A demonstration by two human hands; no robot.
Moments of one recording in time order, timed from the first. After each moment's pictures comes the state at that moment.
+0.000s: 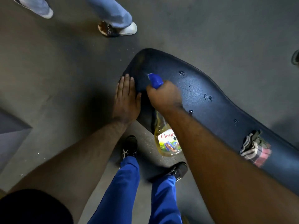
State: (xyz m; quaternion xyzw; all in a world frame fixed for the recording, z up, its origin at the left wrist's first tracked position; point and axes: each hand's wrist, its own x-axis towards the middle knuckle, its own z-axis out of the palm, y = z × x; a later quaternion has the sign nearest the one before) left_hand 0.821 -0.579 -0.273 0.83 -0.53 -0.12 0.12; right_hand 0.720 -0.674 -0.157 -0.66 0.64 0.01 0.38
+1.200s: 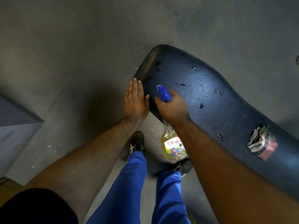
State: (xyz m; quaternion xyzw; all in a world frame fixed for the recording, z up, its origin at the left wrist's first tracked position) left_hand 0.822 -0.541 -0.244 0.84 -0.47 -0.23 0.14; right_hand 0.709 -0.602 -0.158 -0.65 0.63 -0.02 0.43
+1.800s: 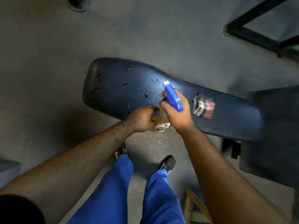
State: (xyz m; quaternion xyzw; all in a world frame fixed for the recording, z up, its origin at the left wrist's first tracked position) left_hand 0.668 -0.572 -0.101 0.57 -0.67 -0.48 0.04; right_hand 0.532 -0.585 -0.025 -0.52 0.62 -0.32 0.50
